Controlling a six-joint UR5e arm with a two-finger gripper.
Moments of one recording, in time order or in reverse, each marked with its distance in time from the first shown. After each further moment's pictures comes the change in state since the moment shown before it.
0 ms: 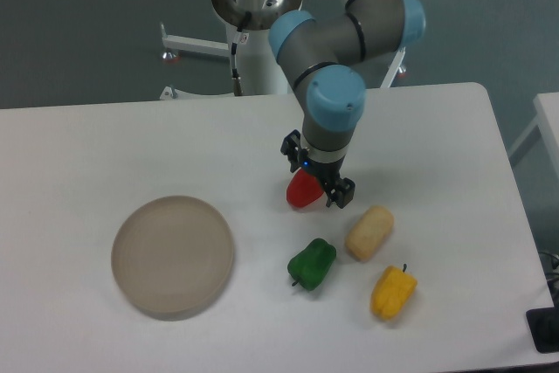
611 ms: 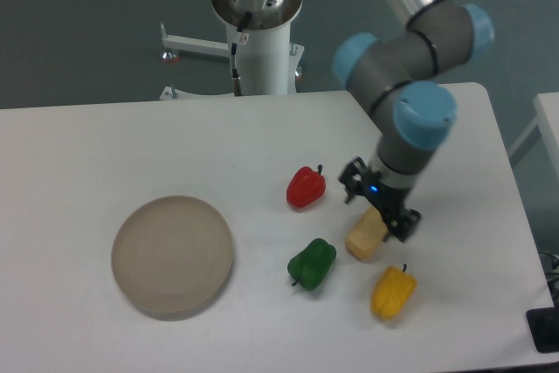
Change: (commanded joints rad) arm 0.100 -0.034 0.095 -0.055 -0.140 0.129
